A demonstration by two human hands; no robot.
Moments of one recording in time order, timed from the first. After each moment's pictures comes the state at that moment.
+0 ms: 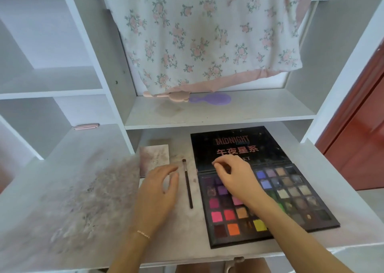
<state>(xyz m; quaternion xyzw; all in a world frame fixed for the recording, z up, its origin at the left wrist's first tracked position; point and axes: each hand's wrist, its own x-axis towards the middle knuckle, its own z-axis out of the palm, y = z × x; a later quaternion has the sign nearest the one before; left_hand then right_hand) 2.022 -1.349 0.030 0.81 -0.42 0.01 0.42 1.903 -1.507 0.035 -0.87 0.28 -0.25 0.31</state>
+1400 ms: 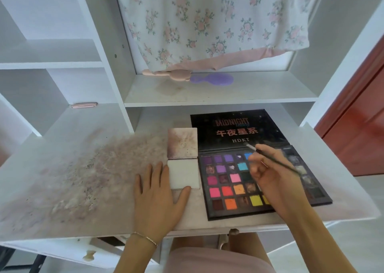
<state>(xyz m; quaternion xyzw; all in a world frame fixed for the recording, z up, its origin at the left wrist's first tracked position) 1.991 -1.323 -0.007 0.92 -0.39 0.02 0.09 1.825 -1.490 0.043 -0.47 0.21 -0.37 0.77</state>
